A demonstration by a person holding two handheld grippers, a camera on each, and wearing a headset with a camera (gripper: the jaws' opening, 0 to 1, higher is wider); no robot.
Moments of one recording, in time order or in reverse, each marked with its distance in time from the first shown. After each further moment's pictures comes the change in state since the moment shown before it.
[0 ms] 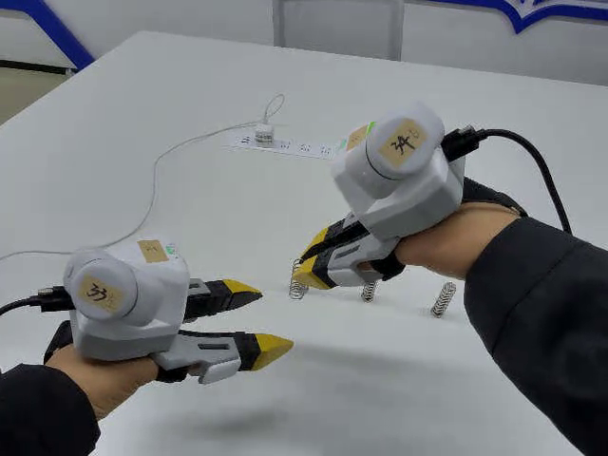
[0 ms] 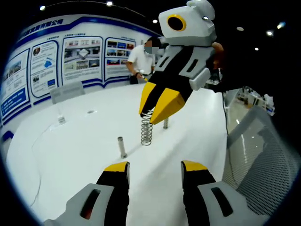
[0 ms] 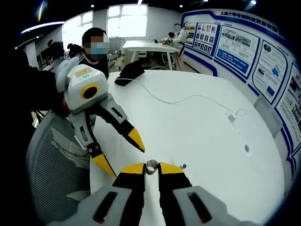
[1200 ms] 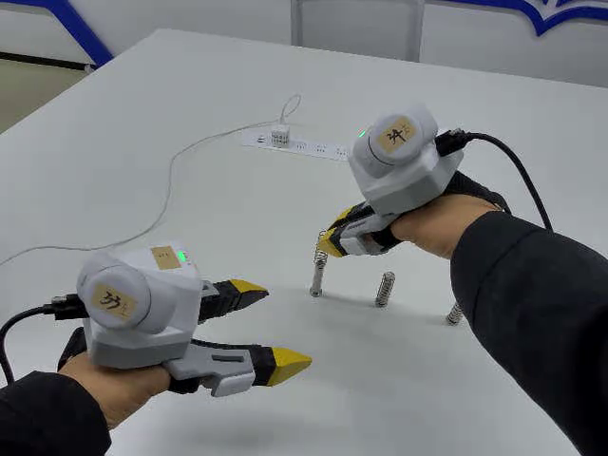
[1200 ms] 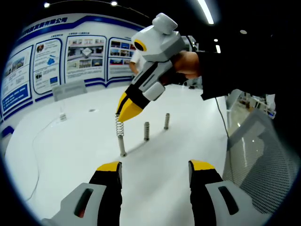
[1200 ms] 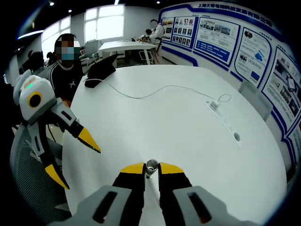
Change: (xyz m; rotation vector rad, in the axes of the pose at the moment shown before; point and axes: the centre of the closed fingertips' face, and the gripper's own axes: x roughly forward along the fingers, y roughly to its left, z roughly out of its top) left arm 0.001 -0.001 -0.002 -0.028 -0.007 0.013; right arm 0.033 -0.062 -0.014 0.126 0.019 -0.128
